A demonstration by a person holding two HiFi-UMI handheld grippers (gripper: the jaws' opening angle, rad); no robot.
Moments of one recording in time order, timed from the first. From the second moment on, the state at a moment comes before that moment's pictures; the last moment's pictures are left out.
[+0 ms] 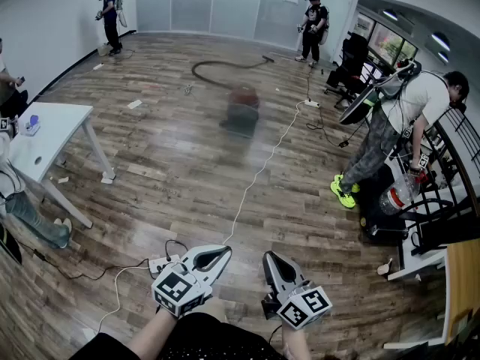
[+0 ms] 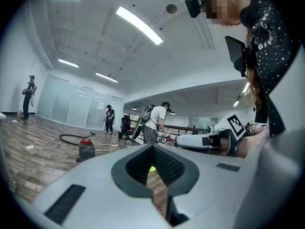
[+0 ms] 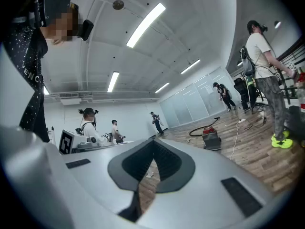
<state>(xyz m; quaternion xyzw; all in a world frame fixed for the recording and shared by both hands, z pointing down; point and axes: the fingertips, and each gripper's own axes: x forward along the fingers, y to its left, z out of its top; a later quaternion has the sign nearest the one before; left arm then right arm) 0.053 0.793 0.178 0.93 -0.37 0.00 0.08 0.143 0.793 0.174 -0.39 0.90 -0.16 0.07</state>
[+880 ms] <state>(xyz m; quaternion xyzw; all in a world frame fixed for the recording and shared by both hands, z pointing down) 0.058 0.584 0.152 0.93 -0.35 -0.02 0.07 0.141 0.586 0.155 -0.37 0.91 -0.15 0.08</state>
